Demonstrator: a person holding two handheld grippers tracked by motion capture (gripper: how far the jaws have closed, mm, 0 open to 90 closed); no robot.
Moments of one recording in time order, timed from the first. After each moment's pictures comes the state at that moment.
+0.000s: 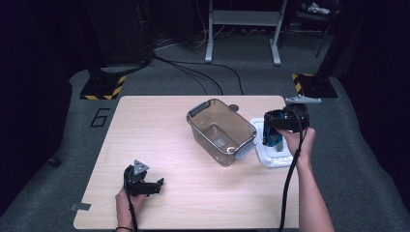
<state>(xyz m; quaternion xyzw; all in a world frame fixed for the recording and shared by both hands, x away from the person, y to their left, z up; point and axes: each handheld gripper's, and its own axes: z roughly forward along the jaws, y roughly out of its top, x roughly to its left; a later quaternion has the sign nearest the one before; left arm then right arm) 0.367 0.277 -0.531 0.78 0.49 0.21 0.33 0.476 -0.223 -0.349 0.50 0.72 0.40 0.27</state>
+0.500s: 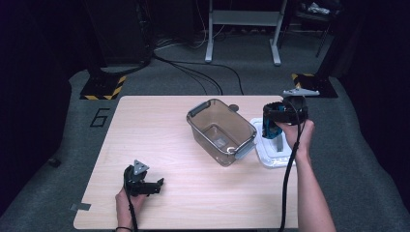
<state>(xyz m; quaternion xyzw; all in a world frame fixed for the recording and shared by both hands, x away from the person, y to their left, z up) 0.367 0.277 -0.531 0.78 0.49 0.21 0.33 0.487 -0.216 -0.332 0.49 0.72 0.39 0.29</state>
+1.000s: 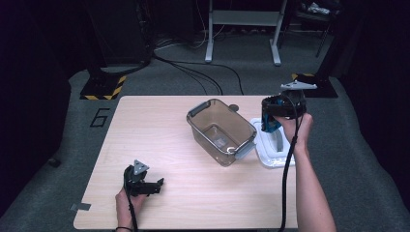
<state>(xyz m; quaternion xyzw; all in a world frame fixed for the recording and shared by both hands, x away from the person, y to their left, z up) 0.367 0.277 -0.531 0.78 0.49 0.21 0.33 0.498 -0.209 -0.320 0.48 0.72 0.39 0.31</state>
